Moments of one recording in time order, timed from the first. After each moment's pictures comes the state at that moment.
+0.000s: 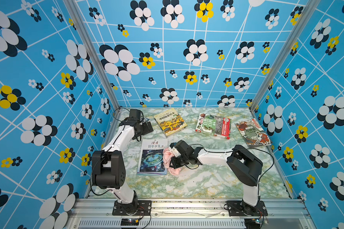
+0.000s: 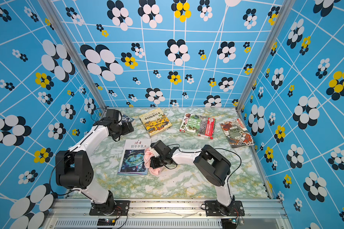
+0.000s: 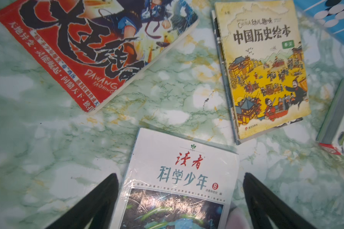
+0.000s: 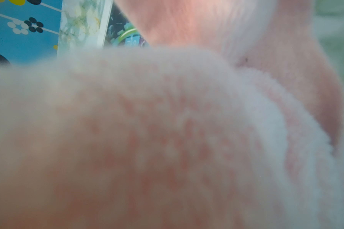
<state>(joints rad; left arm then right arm) -0.02 1.64 1.28 -0.61 0.13 -0.45 0.96 1.97 1.18 -0.14 -0.37 0.55</state>
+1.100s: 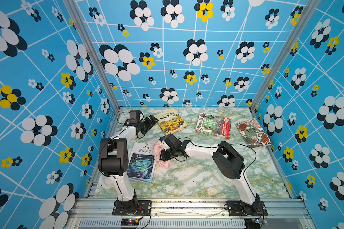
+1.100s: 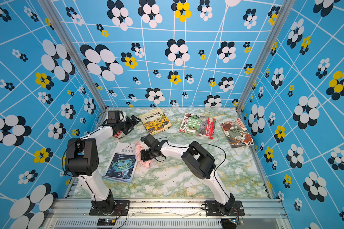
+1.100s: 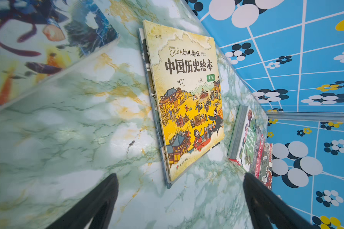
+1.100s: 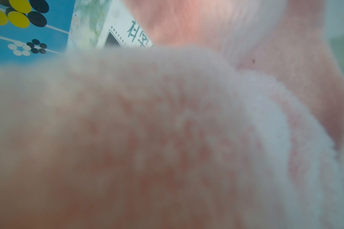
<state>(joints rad) 0.01 1.88 1.24 -0.10 0.53 -0.73 0.94 2.21 1.55 -0.25 -0.35 0.51</state>
